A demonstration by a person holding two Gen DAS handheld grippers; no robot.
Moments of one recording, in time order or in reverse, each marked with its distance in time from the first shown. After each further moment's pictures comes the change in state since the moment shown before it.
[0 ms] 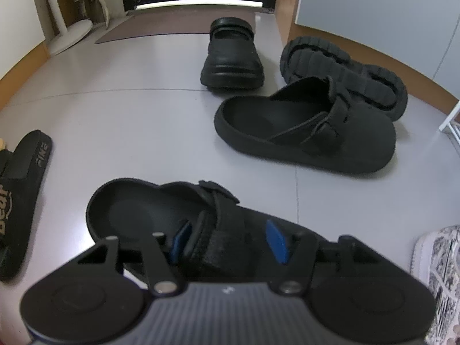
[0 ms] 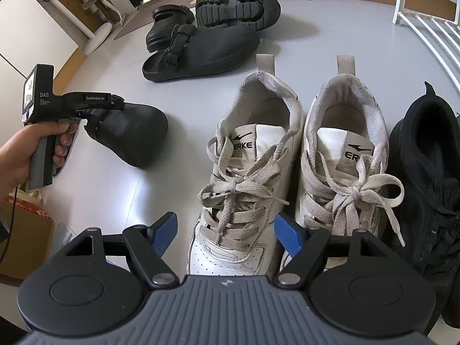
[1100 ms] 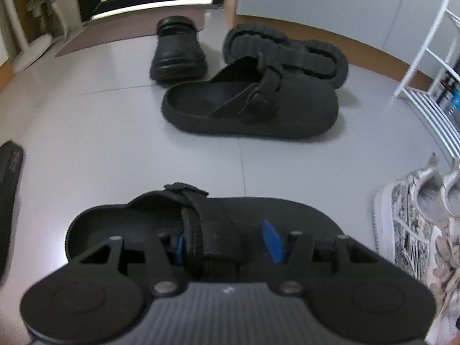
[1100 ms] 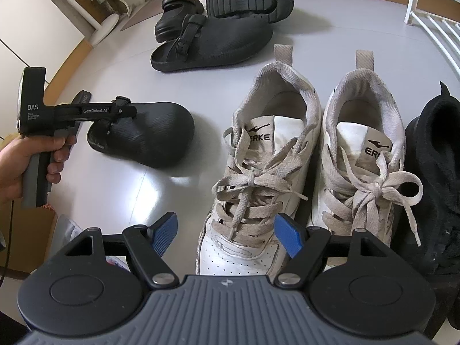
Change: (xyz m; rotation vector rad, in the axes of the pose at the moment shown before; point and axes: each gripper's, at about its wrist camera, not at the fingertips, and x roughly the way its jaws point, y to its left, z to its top) left arm -0.026 -0.032 -0.036 0.152 0.001 -0.124; right arm 0.010 0.011 -0.003 -0.026 0.028 0.013
